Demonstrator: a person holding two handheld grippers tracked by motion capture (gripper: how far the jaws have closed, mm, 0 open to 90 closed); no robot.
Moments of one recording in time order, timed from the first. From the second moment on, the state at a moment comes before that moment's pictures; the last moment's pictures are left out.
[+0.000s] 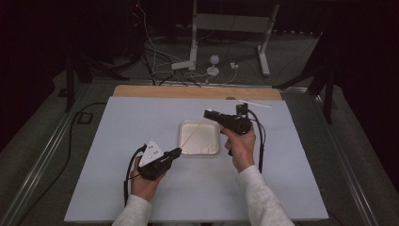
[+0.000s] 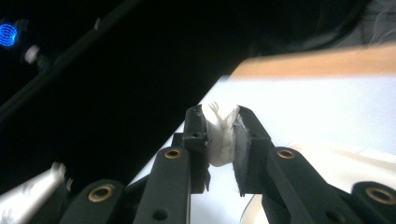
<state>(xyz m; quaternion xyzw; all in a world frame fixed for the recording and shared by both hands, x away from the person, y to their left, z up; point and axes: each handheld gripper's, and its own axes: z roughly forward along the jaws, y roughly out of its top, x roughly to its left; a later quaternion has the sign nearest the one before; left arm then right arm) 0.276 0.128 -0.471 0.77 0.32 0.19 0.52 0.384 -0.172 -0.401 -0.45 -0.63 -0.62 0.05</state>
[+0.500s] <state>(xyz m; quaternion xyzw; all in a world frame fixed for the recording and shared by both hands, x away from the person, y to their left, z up) 0.281 0.133 -0.470 0.75 0.35 0.18 0.54 0.382 -0.177 -0.406 -0.43 -0.68 -0.59 0.02</state>
